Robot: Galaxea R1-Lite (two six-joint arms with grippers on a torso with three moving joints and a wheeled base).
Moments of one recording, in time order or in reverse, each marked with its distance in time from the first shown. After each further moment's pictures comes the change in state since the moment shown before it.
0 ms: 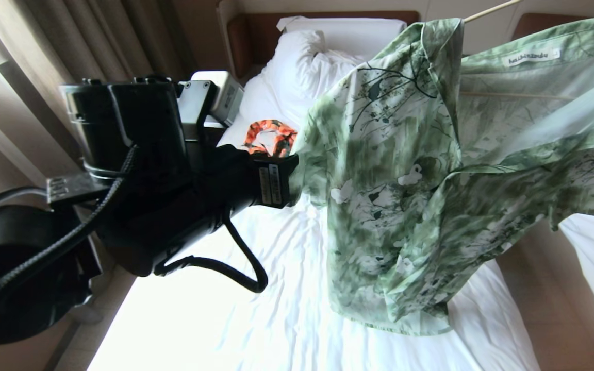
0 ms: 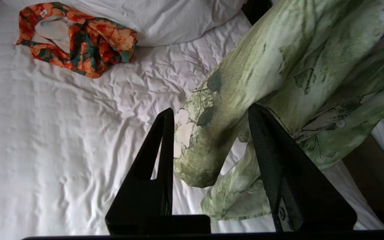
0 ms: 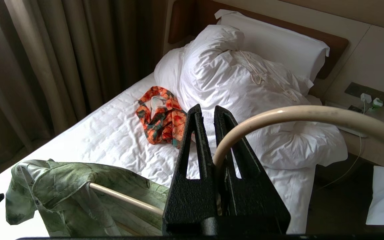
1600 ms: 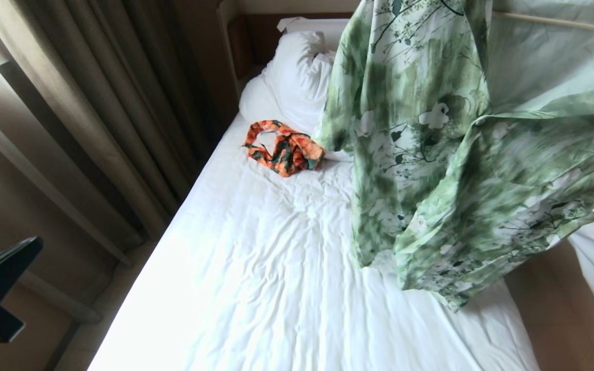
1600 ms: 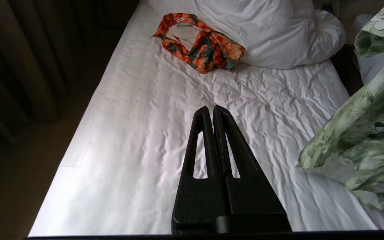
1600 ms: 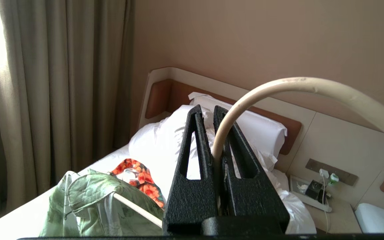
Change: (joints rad) left arm 0.403 -0.810 0.670 0.000 -0.021 -0.084; right arm 0.005 -0.006 -0.010 -0.309 0.003 -0.078
